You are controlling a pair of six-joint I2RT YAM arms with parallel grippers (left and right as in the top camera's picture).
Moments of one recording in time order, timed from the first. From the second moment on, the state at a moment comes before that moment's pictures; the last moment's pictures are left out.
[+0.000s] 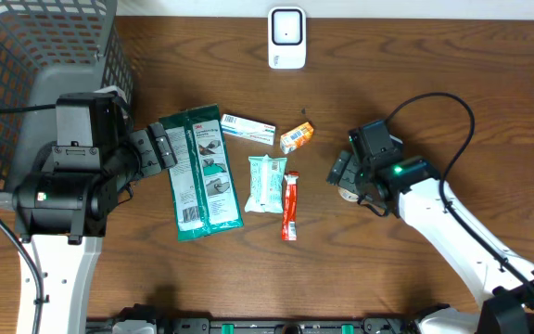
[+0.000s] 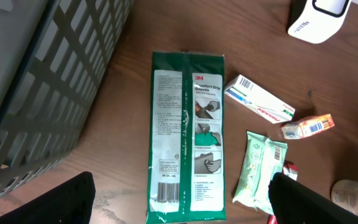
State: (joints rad) left arm -0.06 1.15 1.32 -1.09 0.00 -0.35; right arm 0.40 1.47 0.92 -0.67 0.09 0.86
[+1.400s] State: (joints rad) left arm -0.06 1.15 1.32 -1.09 0.00 -0.35; right arm 0.39 1.47 0.91 -0.59 0.15 0.52
